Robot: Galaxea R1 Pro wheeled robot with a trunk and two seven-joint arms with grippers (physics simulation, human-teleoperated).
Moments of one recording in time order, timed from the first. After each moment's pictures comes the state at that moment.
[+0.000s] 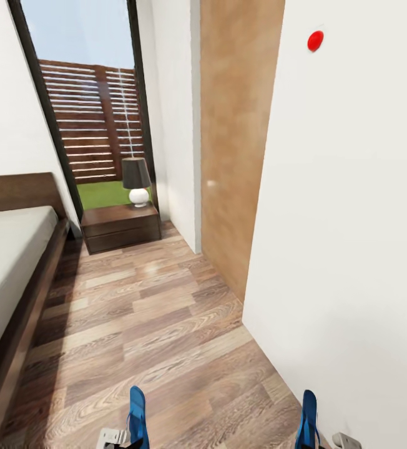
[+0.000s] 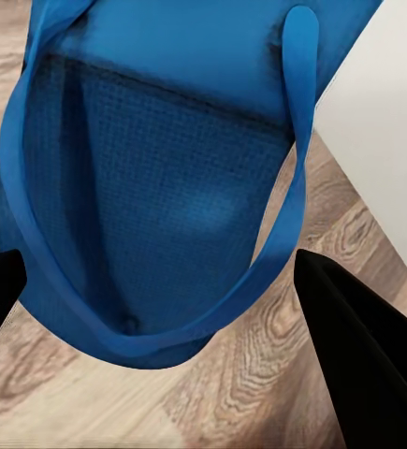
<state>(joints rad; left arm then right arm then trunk) -0.27 0.02 0.58 -0.40 -0.31 -0.15 -0.83 -0.36 -0.27 0.05 -0.16 -0.49 0.04 0.63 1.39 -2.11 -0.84</state>
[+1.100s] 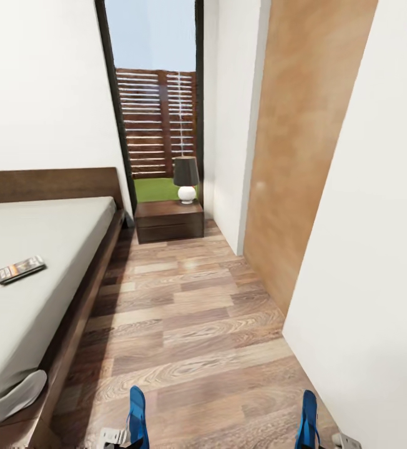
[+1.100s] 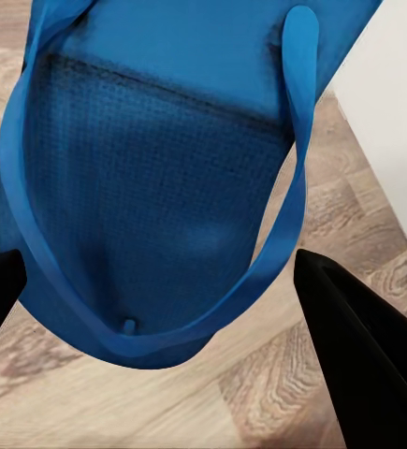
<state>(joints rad) -0.27 0.02 0.58 -0.40 -0.31 -0.15 -0.83 -0.36 -0.27 0.05 -0.16 -0.49 0.04 0.63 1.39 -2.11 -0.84</state>
